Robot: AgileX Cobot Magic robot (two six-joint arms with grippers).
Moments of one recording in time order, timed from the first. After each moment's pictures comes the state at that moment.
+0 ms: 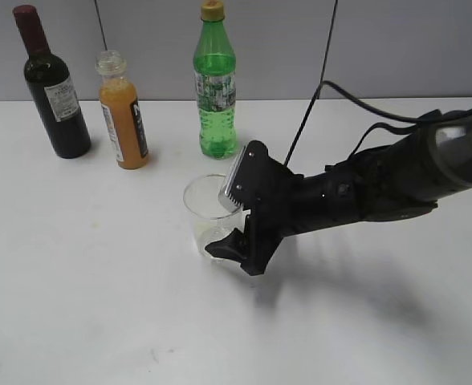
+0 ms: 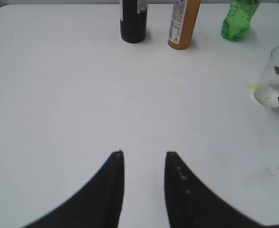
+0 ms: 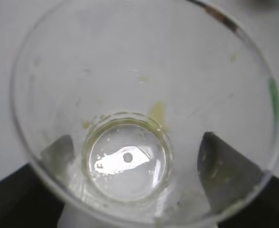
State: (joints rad) left arm -0.14 -0.01 -0.48 -0.08 1.09 0.03; right arm 0.53 2.07 -0.96 -1.22 -0.57 0.47
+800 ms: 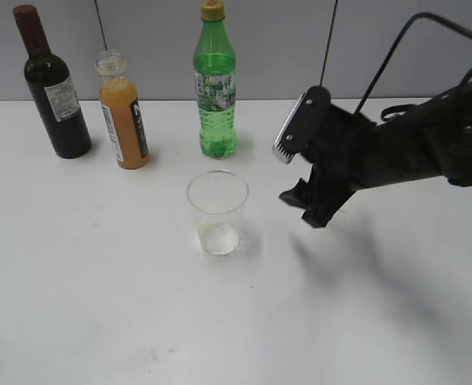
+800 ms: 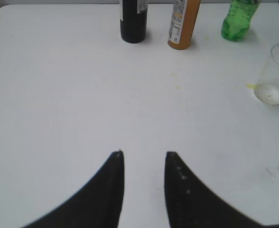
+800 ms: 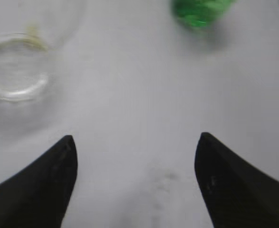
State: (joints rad) left arm -0.14 -0.01 -0.48 -0.08 1.09 0.03; right arm 0.48 1.77 -0.88 -1.83 -0.15 1.10
